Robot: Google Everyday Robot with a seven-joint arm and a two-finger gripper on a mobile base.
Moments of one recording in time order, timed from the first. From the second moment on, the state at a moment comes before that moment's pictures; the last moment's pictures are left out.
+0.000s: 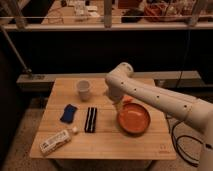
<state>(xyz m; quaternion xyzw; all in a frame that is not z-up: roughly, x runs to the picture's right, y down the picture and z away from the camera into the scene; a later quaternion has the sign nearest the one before) 0.080 0.065 0.813 -0.23 -0.11 -0.26 0.93</state>
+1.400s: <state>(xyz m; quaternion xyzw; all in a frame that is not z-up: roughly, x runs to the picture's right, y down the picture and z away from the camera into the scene) 0.312 0.151 0.782 -0.33 -0.08 -0.08 0.94</state>
